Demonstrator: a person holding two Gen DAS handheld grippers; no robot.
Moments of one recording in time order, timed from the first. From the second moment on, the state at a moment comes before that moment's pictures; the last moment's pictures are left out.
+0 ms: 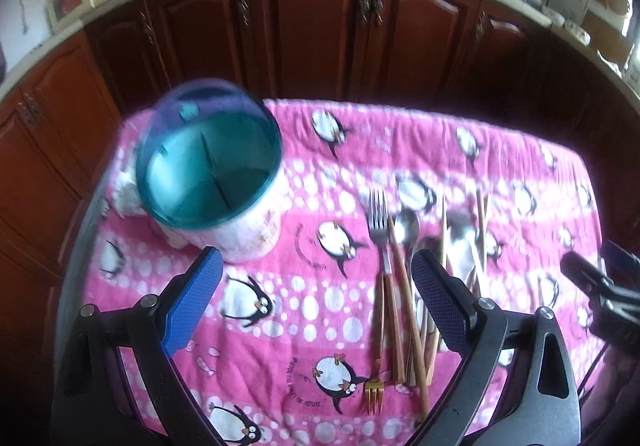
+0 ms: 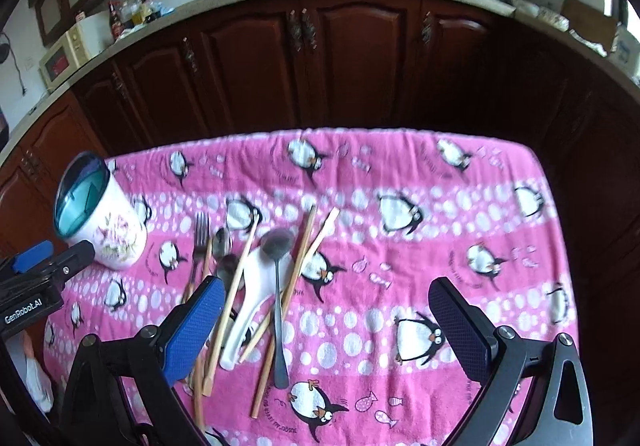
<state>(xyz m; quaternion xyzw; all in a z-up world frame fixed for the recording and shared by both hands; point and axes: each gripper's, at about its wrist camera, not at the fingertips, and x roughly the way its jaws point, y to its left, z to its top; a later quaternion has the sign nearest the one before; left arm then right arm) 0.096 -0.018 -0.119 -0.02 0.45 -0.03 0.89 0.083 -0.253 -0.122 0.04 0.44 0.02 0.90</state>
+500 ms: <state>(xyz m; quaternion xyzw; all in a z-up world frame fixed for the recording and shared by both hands) 0.150 -0.052 -0.188 -0.02 0.54 -0.09 0.84 0.143 -0.275 -0.177 0.11 0.48 0.13 0.86</state>
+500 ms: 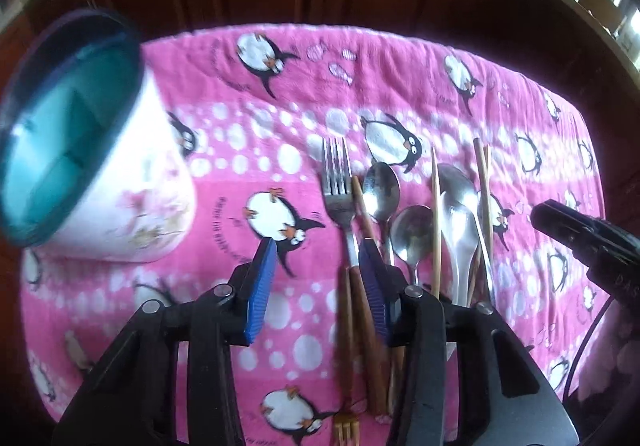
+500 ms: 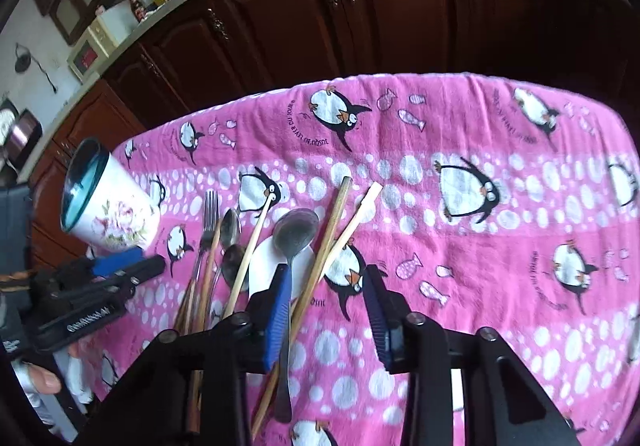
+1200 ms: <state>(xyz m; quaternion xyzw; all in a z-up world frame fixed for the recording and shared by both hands) 0.211 -0.053 -0.210 0.00 0.55 -0.03 0.83 0.218 -0.262 -0.209 0.14 0.52 0.15 0.83</state>
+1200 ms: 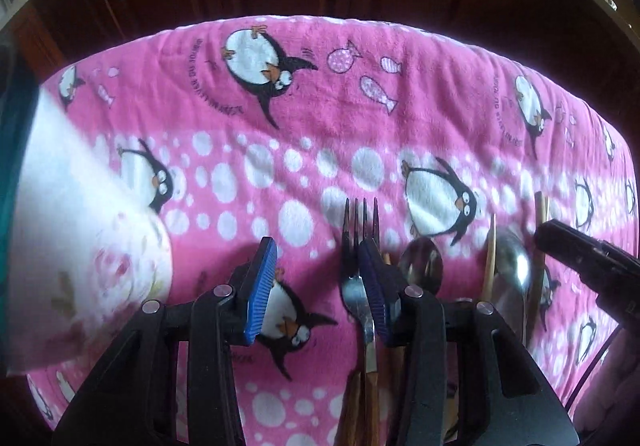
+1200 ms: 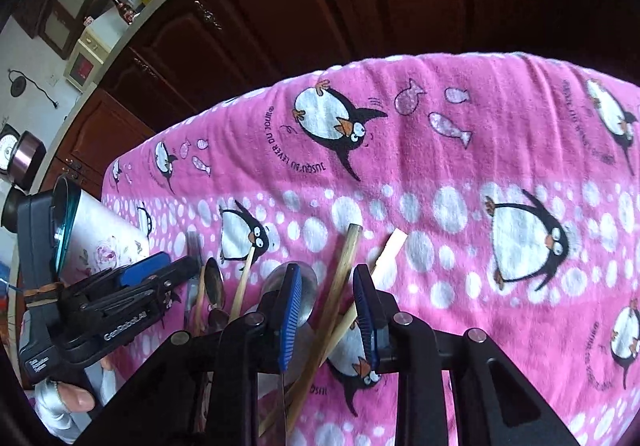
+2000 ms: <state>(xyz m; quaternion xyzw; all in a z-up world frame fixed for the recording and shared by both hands) 0.195 -0.053 -0.172 -0.04 0.53 -0.11 0.84 0.174 -0.281 -0.160 0.13 0.46 0.17 0.86</state>
